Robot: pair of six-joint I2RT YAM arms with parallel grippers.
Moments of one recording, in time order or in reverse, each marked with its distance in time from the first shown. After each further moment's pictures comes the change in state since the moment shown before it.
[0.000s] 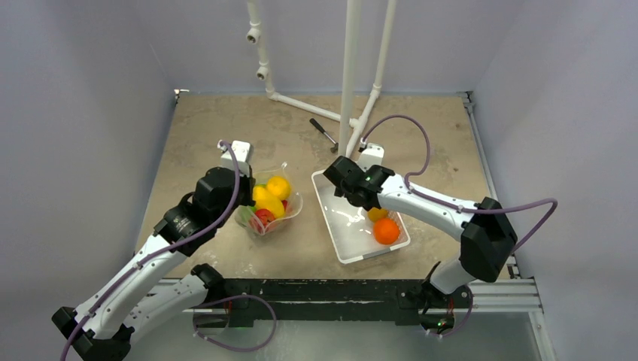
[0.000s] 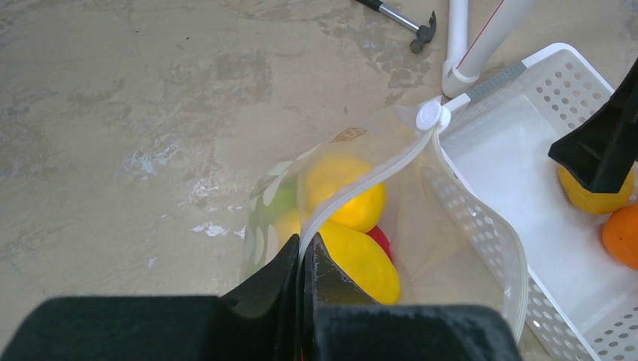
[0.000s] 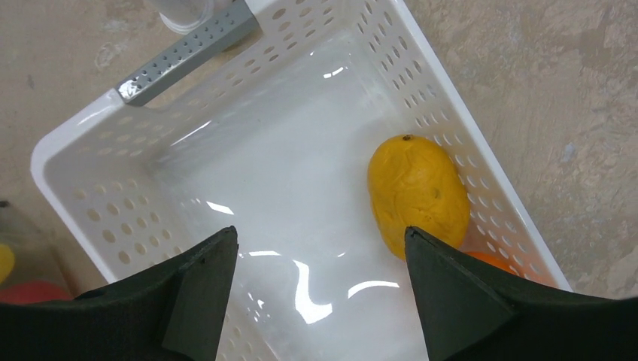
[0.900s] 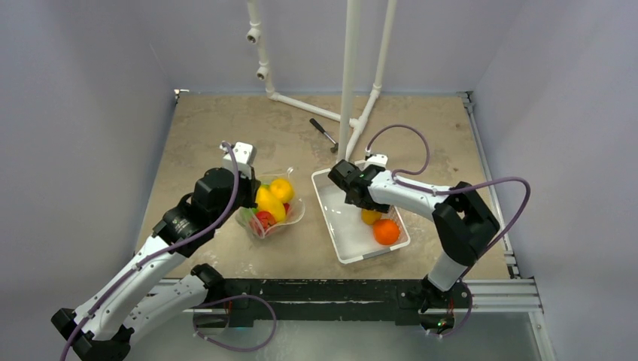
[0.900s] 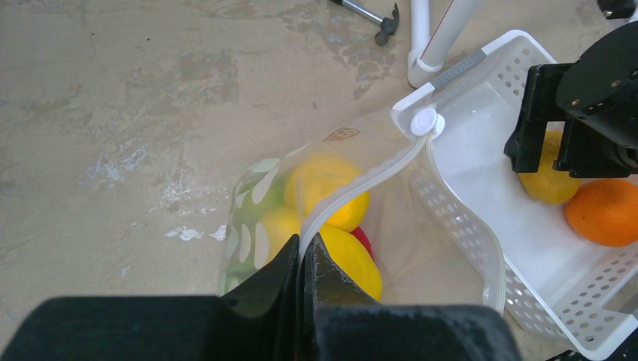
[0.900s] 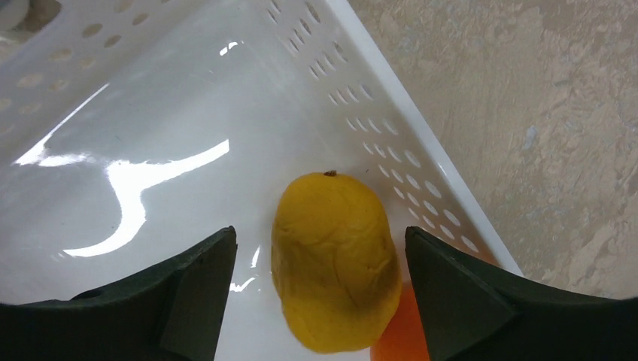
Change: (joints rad) left arm 0.000 -0.010 0.000 0.002 0.085 0.000; right arm -0.099 0.146 -0.068 -0.003 -0.011 0.002
